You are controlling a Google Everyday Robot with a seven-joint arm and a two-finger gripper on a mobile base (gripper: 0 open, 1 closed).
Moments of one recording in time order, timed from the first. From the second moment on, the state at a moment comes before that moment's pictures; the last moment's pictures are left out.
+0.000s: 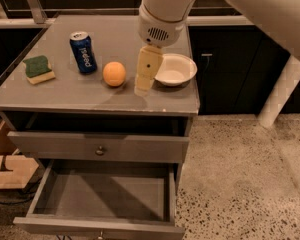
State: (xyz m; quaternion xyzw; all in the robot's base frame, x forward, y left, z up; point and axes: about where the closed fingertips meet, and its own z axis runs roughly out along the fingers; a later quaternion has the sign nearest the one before) arm 0.563 -0.012 0.957 -0.62 0.75 -0.03 0.21
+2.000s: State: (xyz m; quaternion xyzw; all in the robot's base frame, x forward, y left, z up) arm 0.642 0.094 0.883 -0.64 0.75 0.01 0.18
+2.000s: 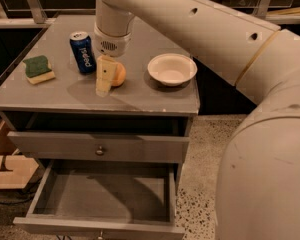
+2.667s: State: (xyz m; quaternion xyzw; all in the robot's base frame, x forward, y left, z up) arm 0.662 0.087 0.861 -0.63 0.76 0.03 0.17
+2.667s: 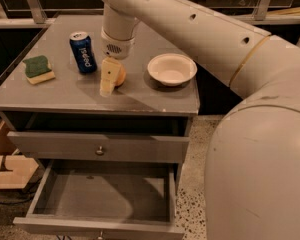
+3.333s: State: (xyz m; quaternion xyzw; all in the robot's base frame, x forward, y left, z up) arm 0.662 0.101 0.844 -0.64 0.75 0.04 0.16
